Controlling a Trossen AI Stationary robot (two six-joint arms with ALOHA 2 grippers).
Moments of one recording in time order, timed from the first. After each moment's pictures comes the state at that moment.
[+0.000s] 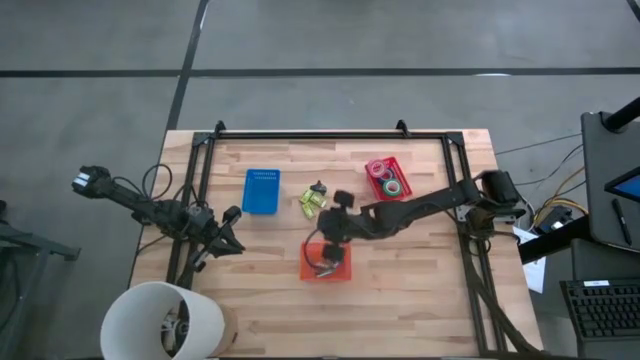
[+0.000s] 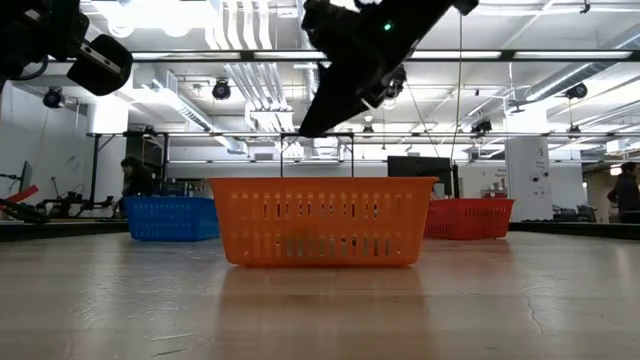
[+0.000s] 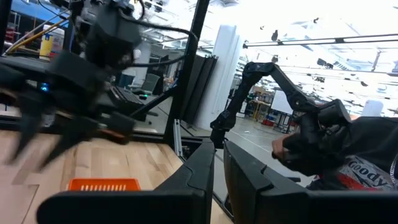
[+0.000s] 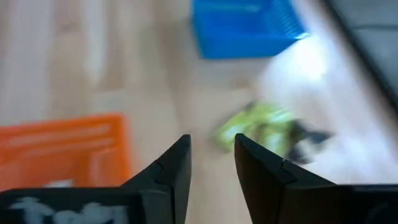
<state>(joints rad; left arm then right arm) -0.39 0.41 0.01 0.58 0.06 -0.29 0.16 1.82 1.30 -0.31 0.40 0.18</state>
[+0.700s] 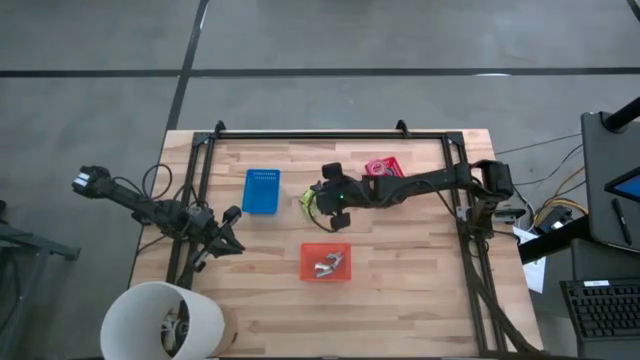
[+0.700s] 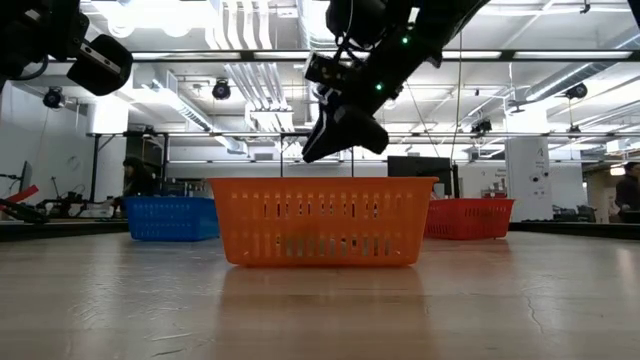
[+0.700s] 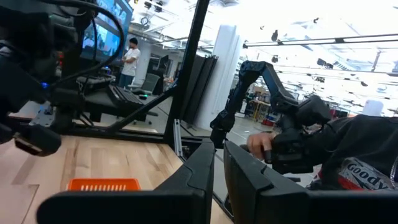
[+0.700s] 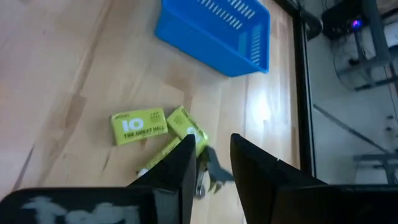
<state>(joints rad) -0.39 0.41 0.01 0.58 0.05 -0.29 -0.07 1.82 1.22 -0.13 0.26 -0.54</state>
